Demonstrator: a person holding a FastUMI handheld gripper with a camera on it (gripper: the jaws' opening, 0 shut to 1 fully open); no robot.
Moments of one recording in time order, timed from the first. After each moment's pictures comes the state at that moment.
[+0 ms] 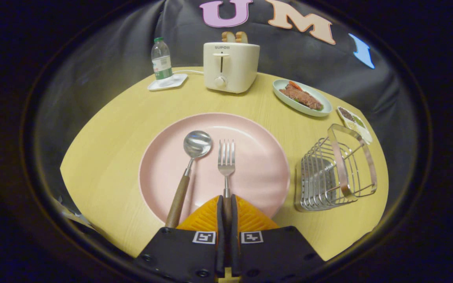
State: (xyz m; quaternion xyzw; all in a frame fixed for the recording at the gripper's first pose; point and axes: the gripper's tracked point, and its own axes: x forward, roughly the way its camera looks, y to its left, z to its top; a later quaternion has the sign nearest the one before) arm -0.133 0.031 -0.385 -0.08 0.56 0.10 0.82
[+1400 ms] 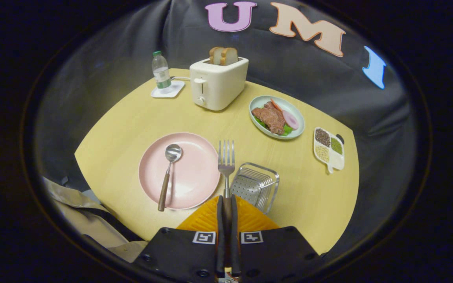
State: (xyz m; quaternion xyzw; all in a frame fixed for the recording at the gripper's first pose) arm -0.081 -0.073 -0.275 -0.12 0.59 0.16 0.78
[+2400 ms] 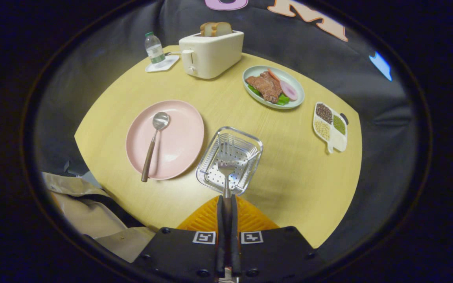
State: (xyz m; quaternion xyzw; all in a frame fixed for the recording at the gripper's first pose) arm -0.105 -0.123 -0.293 -0.14 0.67 0.16 0.71
